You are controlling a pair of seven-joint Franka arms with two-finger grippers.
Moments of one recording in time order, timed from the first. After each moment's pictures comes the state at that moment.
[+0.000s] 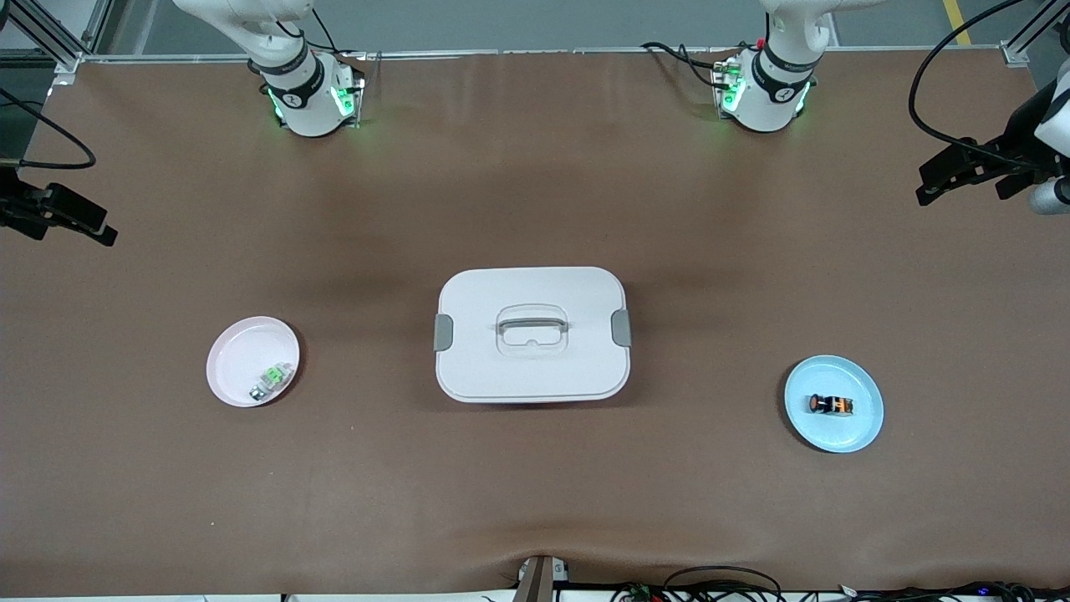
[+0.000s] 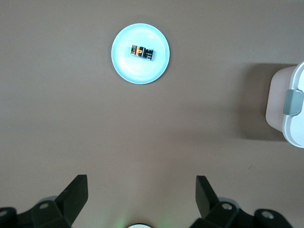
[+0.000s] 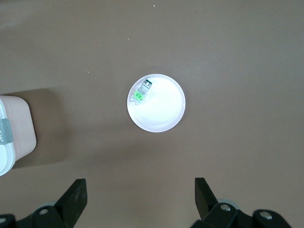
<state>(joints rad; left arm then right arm) 0.11 -0.02 -0.18 -1.50 0.01 1.46 -0.13 -0.08 0.00 0.01 -1.57 0.04 1.59 0.05</state>
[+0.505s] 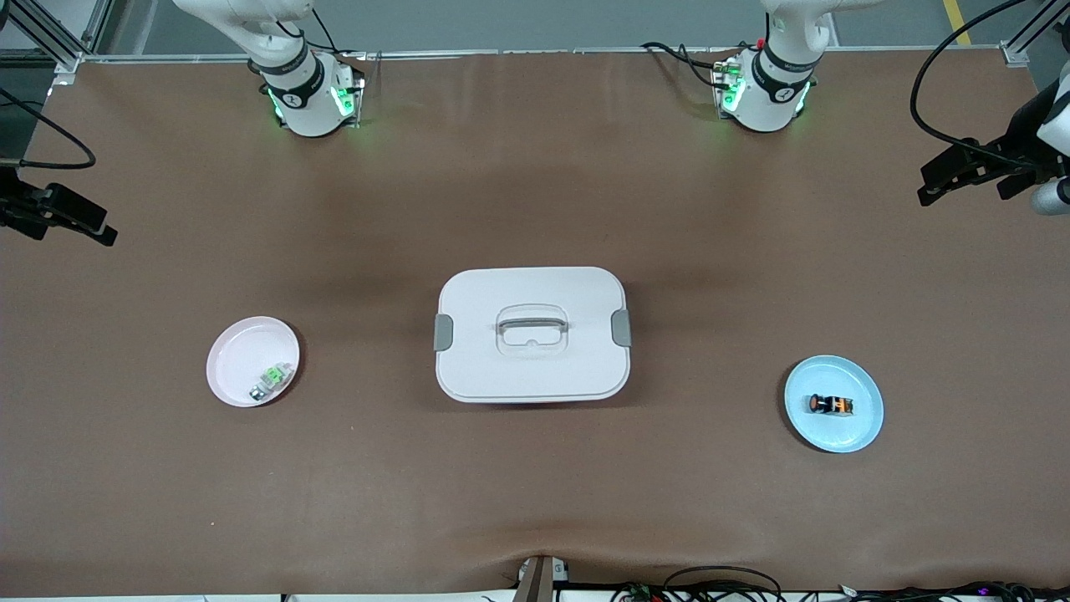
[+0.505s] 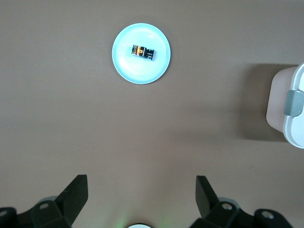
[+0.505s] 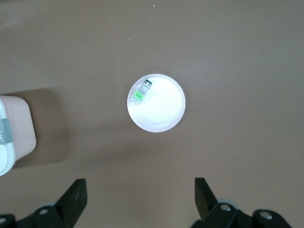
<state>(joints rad) 0.11 -0.02 -0.18 -1.50 0.01 1.46 -0.13 -0.08 0.00 0.01 -1.57 0.04 1.59 0.05</state>
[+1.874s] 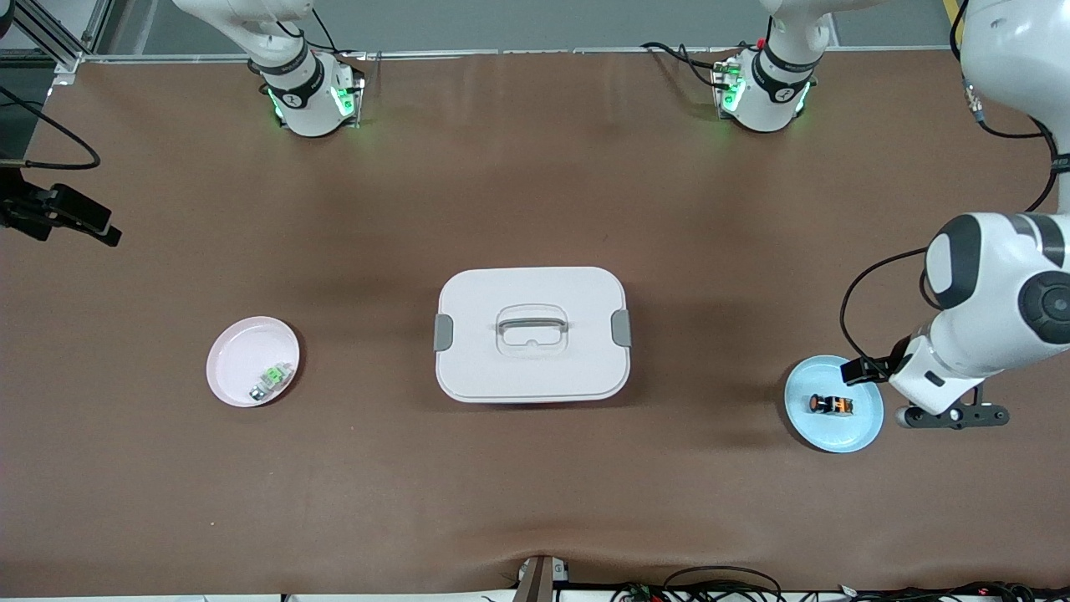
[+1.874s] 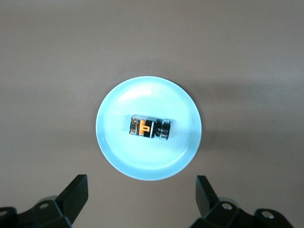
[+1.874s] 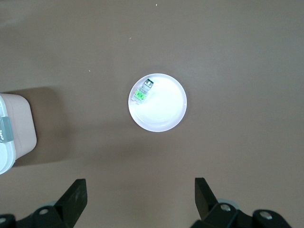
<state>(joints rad) 0.13 0.51 -0.18 -1.56 0.19 2.07 -0.11 -0.08 0.00 0.02 -1.57 0.03 1.59 0.04</state>
